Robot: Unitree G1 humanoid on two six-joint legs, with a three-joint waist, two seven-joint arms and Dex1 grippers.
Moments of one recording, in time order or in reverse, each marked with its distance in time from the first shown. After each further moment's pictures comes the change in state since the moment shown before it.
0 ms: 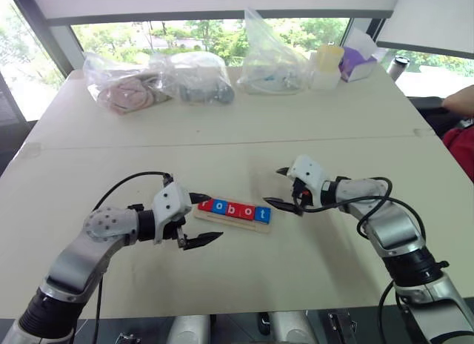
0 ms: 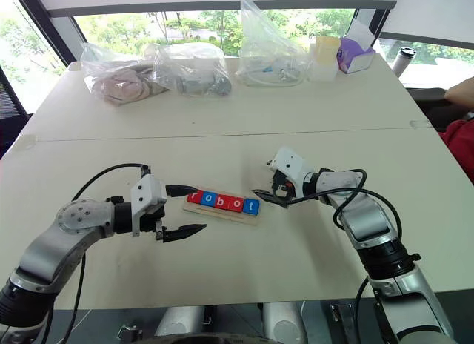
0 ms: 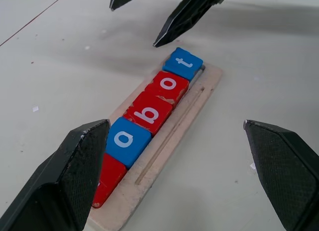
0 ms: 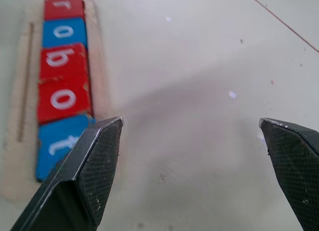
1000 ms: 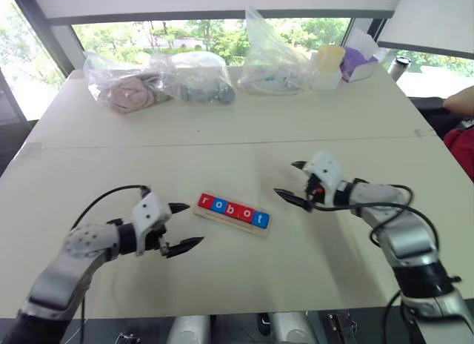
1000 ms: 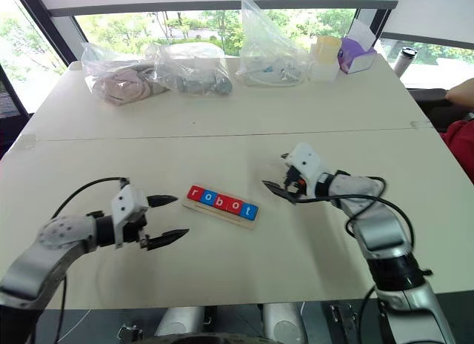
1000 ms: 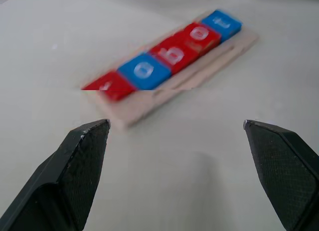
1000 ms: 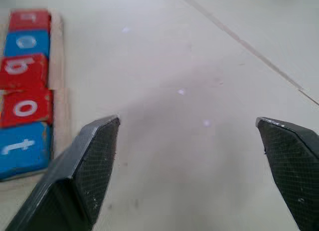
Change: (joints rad) left arm 0.244 0.028 0.189 0.019 -0.034 -0.012 0.061; right arm 0.205 0.002 -0.257 -0.281 0.162 0.165 -0.083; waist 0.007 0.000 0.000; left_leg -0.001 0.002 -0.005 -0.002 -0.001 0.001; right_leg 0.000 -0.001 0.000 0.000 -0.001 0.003
